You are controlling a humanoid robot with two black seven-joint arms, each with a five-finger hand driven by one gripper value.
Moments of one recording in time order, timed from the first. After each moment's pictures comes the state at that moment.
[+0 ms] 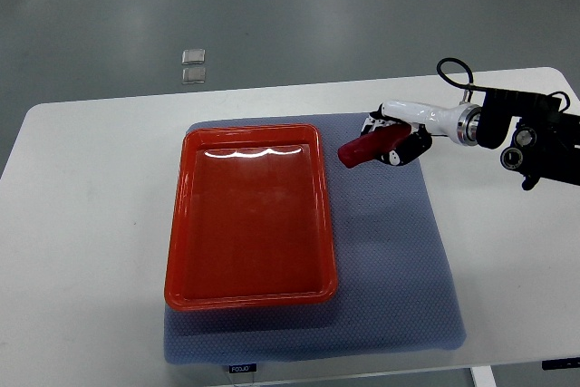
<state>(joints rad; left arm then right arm) -0.03 0.00 0.07 -0.21 0.13 0.04 -0.01 1.22 -0.60 -0.11 1.26 -0.95 -0.02 0.00</state>
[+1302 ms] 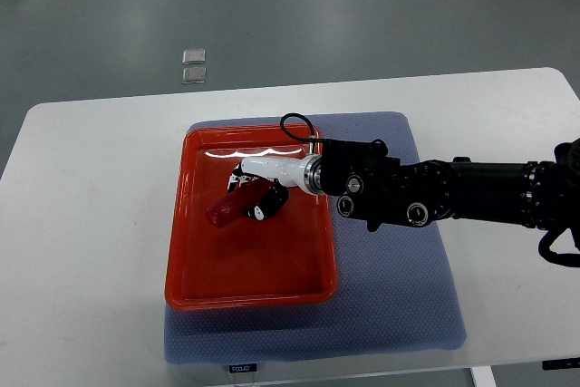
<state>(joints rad) -0.03 0.00 0.07 -0.23 0.13 0.04 -0.01 1.20 0.00 -0.21 0.92 -0.82 -0.06 0.00</state>
